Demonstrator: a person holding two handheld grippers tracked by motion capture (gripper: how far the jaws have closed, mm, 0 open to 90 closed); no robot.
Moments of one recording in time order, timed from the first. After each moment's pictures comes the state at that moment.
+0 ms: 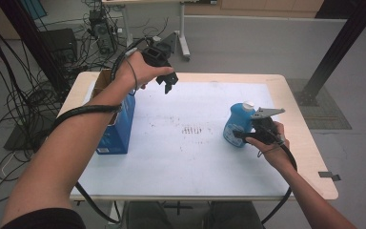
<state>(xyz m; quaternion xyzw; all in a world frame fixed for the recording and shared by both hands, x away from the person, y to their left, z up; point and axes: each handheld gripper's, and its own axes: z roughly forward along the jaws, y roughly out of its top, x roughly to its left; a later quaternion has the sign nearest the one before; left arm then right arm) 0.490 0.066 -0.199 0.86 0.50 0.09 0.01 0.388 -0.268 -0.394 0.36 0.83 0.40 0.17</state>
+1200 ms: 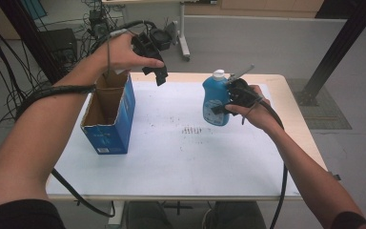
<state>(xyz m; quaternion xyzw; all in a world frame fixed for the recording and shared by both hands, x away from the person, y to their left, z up) 0.469 0.075 -0.146 0.95 0.29 0.13 0.04 0.459 -0.188 -0.305 0.27 0.89 0.36 0.08</state>
